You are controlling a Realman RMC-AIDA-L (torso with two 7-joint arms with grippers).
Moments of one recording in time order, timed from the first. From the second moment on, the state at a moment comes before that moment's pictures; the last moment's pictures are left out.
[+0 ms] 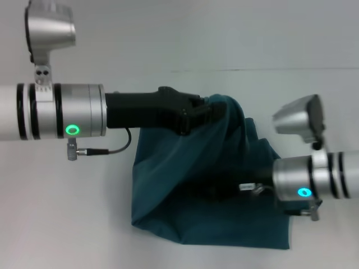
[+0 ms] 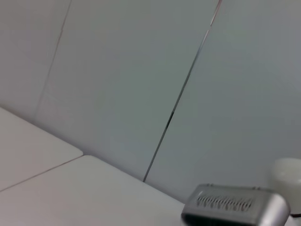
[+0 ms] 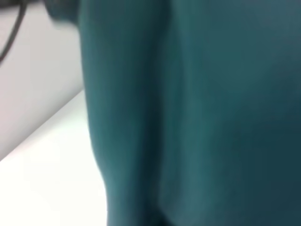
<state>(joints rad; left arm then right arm) -0.58 -2.17 1.04 1.01 1.77 1.48 -1.90 0.61 2.08 -1.46 -0.57 -1.60 -1.08 1.85</state>
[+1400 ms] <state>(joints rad) -0.59 -2.17 1.09 0.55 1.60 1.41 -1.47 0.34 2.06 -0.91 -0.88 -1.72 -1.32 1.83</state>
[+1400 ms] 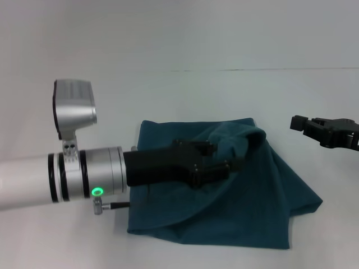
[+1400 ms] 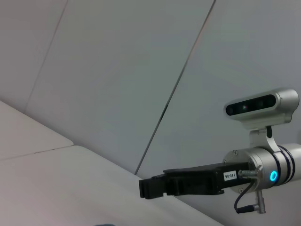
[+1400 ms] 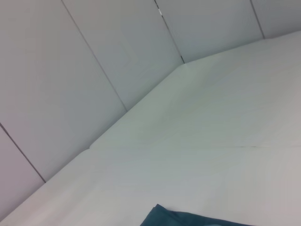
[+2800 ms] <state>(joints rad) -0.51 -2.16 1.10 0.52 1.47 1.57 -1.36 0.35 2.04 -0.87 -0.90 -1.80 -1.32 1.80</state>
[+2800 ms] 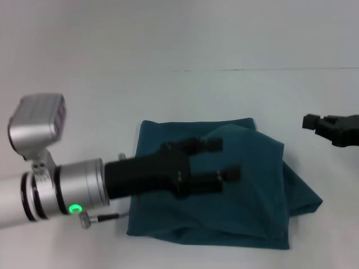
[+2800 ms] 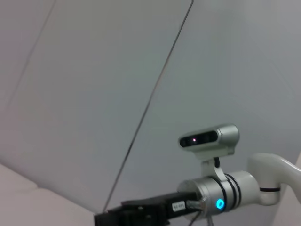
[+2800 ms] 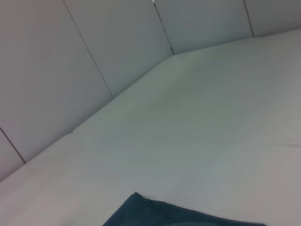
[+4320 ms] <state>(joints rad) -0.42 -2.16 0.63 0.61 1.46 1.65 -1.24 0.55 2.07 -0.83 -1.00 -1.73 -1.44 1.82</state>
